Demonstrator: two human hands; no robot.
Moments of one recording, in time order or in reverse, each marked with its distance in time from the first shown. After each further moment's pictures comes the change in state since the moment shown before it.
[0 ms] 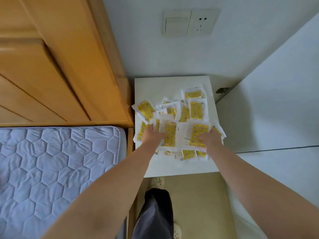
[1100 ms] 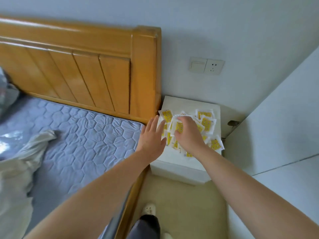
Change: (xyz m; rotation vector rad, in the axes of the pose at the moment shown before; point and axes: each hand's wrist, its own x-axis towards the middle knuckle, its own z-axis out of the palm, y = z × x) left_hand -0.253 -0.033 -0.045 0.869 0.421 0.586; right_hand -0.234 0.003 -0.060 -0.606 -0.289 -1.188
